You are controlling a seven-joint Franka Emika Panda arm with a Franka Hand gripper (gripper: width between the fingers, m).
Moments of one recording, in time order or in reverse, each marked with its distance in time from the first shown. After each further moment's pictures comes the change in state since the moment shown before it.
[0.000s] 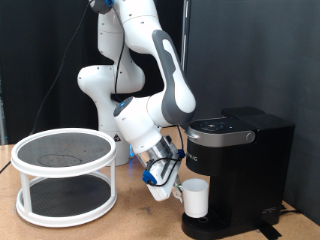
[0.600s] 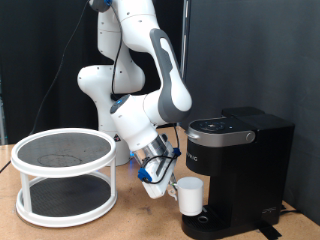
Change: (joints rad) arm 0.000 -0.030 -0.021 -0.034 -0.022 -0.004 0.002
